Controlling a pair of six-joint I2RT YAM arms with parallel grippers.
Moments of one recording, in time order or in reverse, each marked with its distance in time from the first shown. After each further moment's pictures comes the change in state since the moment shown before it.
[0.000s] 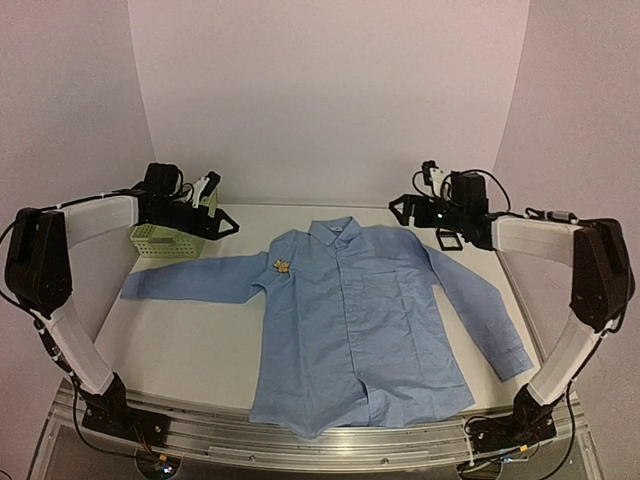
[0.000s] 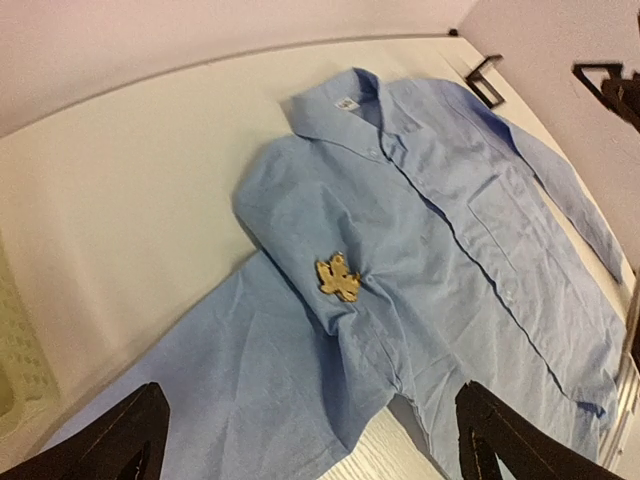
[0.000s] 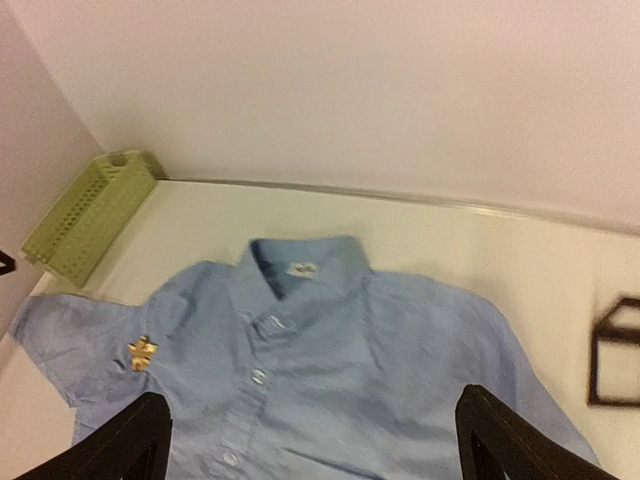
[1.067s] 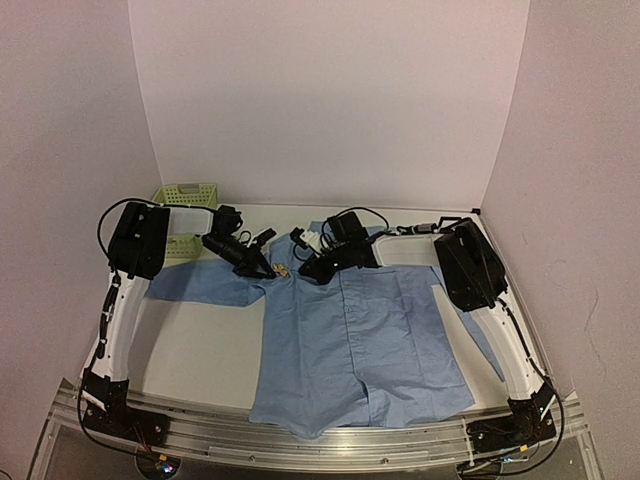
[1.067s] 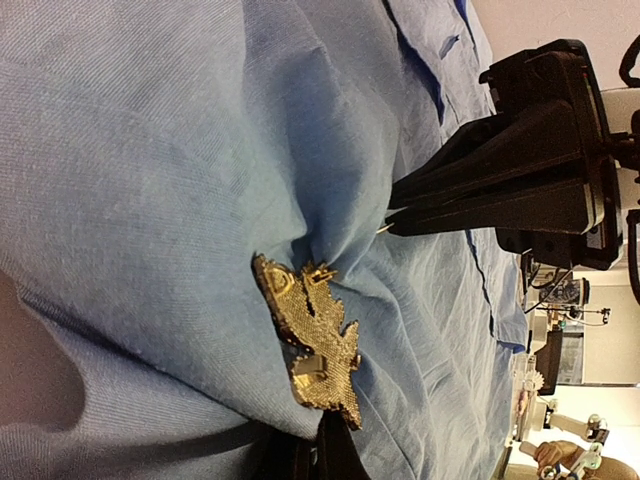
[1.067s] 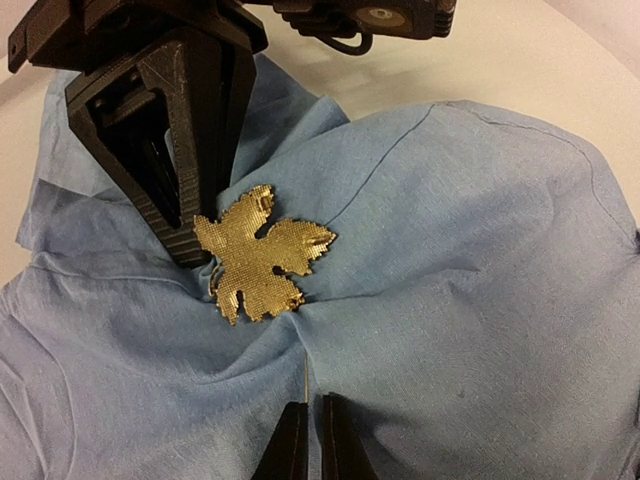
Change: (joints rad) left arm -0.107 0.801 0.634 -0.446 0.415 0.107; right arm 0.342 0.807 0.730 -0.277 -0.216 -0.492
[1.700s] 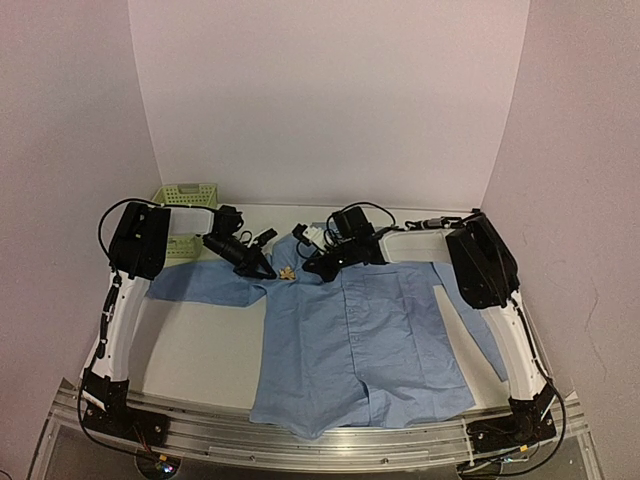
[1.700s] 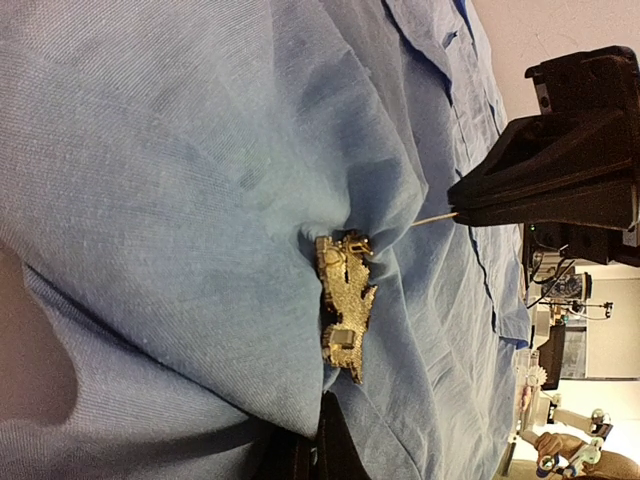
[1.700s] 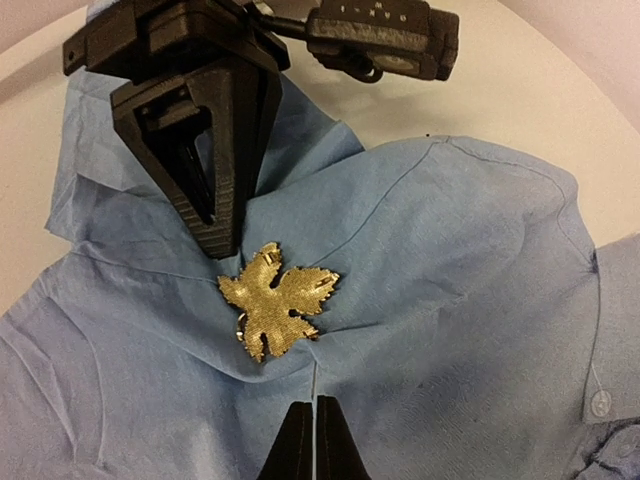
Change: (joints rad) left arm -0.002 0.005 0.011 -0.015 0.000 0.021; right arm 0.001 -0.104 -0.100 0.008 0.024 -0.052
